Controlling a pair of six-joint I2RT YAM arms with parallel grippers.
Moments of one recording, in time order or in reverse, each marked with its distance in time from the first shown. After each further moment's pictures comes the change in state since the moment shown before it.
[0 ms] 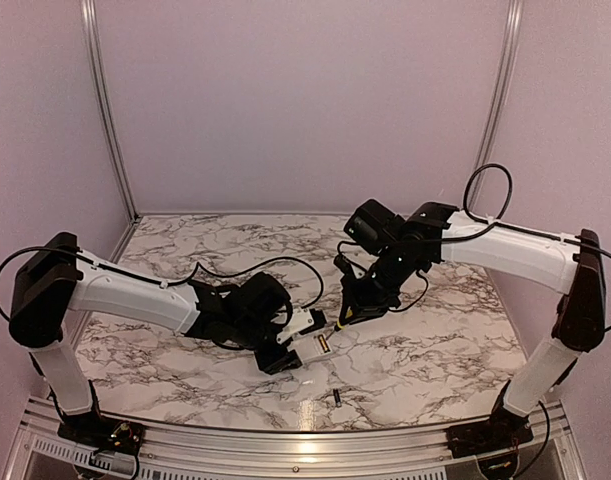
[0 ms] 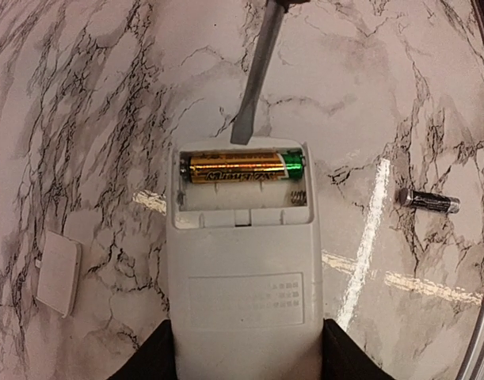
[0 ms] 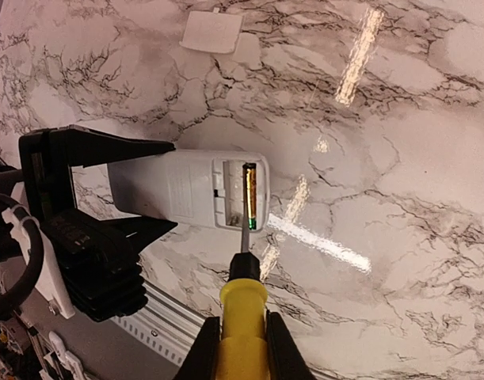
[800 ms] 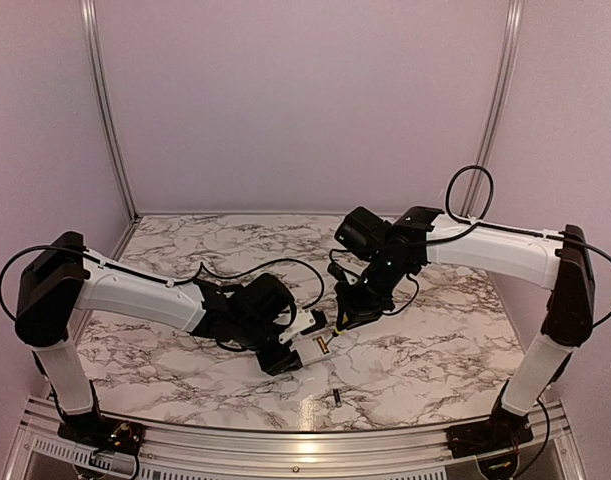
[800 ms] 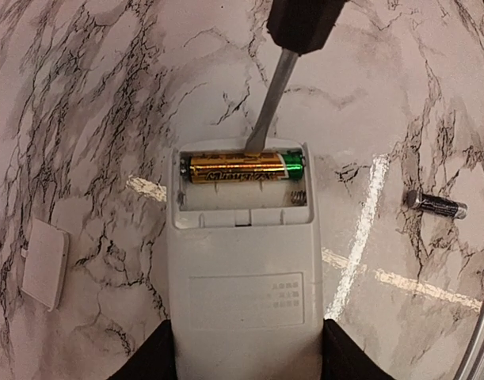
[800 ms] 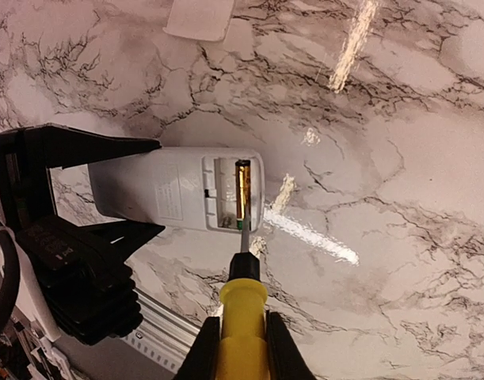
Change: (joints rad) left arm 0.000 0.033 0.034 -0.041 0.000 -0.051; right arm 0.004 0.075 0.021 -0.011 0.006 -0.041
